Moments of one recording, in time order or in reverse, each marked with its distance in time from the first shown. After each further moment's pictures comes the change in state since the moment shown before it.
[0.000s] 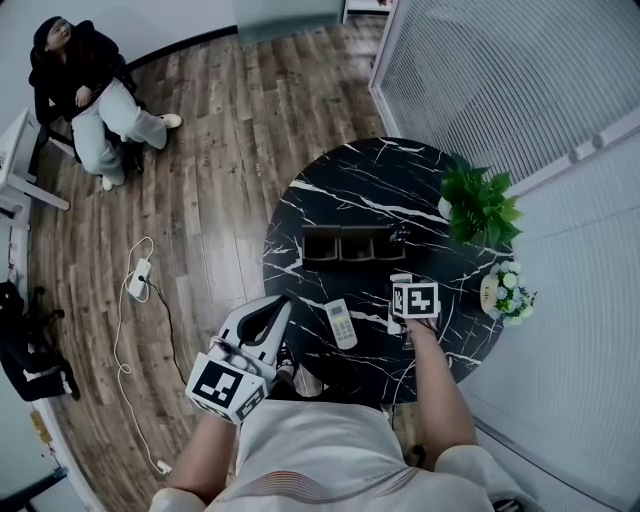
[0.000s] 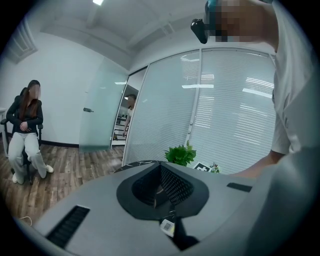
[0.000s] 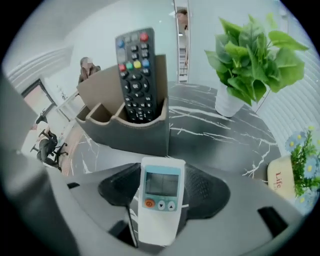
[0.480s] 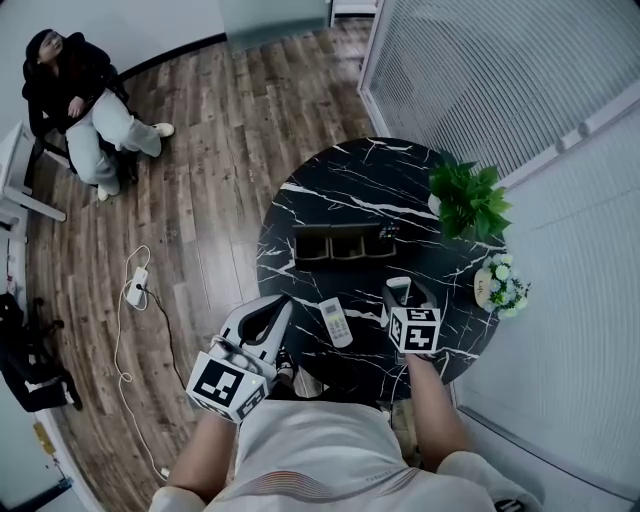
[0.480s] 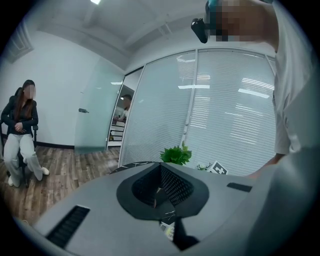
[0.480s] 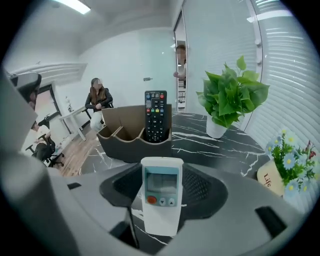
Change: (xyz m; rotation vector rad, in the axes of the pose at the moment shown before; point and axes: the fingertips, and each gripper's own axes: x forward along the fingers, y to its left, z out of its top) left arm 0.005 -0.016 0.006 0.019 -0.005 -0.042; right arm -0.063 0.015 0.002 -0.007 -0.309 -0.001
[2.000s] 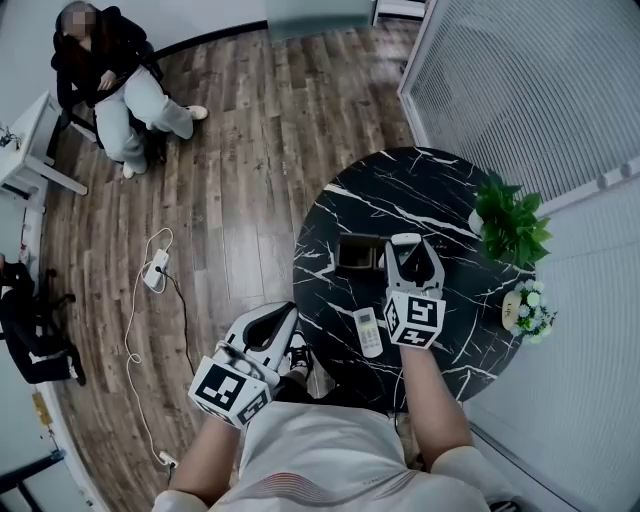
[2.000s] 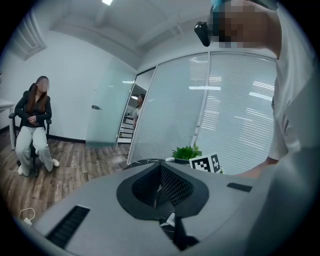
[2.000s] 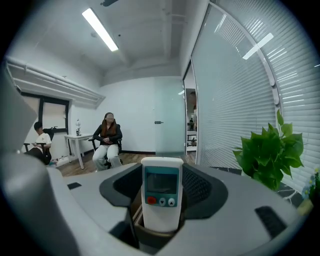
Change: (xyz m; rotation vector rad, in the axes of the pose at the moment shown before) left arm -0.040 0.056 -0.011 -0.079 0.010 0.085; right arm 0.014 0.098 0.161 -0.081 -0.540 0.047
